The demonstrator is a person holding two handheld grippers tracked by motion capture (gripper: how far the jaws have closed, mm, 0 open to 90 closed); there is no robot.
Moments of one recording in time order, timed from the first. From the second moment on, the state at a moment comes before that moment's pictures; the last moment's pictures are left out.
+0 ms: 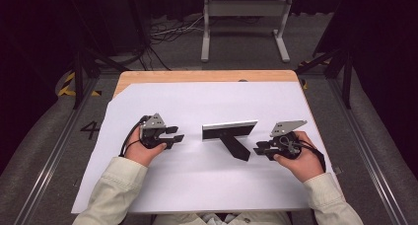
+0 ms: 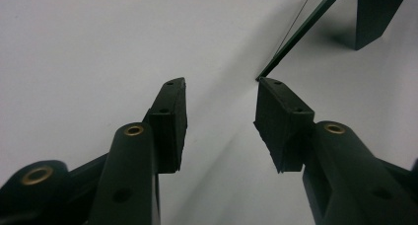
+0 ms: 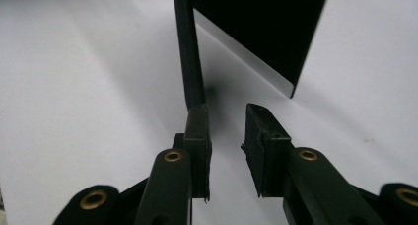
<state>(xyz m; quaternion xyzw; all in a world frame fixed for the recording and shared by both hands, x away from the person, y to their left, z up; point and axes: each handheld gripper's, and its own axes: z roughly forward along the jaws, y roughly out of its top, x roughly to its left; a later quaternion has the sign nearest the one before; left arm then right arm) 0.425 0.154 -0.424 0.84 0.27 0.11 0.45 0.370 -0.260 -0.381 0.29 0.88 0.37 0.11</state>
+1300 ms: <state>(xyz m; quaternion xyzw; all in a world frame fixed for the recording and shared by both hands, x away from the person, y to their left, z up) 0.433 0.130 -0.434 0.83 0.28 0.12 0.46 0.366 -0.292 -0.365 0.33 0.81 0.42 0.24</state>
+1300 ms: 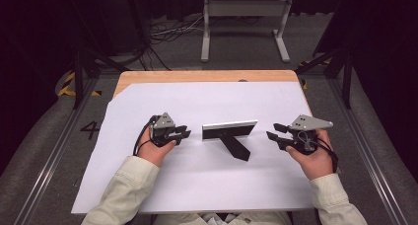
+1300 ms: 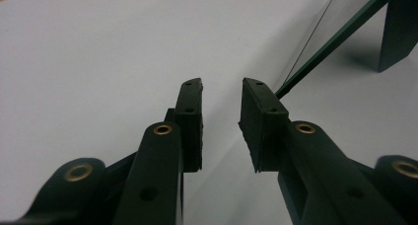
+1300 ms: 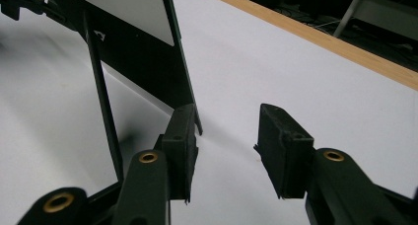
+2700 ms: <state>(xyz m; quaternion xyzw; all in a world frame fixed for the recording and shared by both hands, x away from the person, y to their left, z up) 0.451 0.079 -0.445 0.91 0.19 0.08 0.36 0.345 -0.318 -0.358 0.34 0.81 0.42 0.24</state>
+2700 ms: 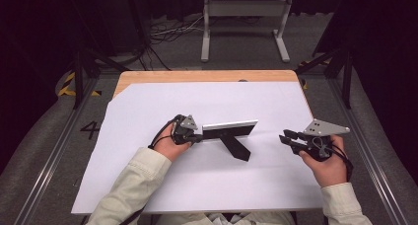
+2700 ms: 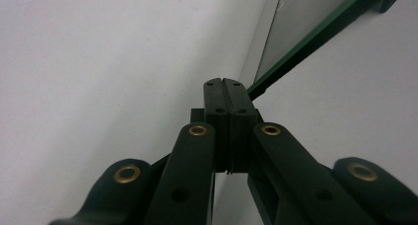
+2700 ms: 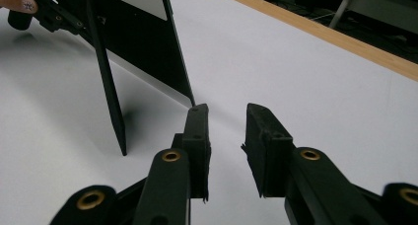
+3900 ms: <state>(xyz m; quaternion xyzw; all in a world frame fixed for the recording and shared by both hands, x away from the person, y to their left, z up) 0.417 0.051 -0.433 0.95 0.04 0.01 0.30 0.344 -0.324 -0.350 0.35 0.80 0.43 0.23</state>
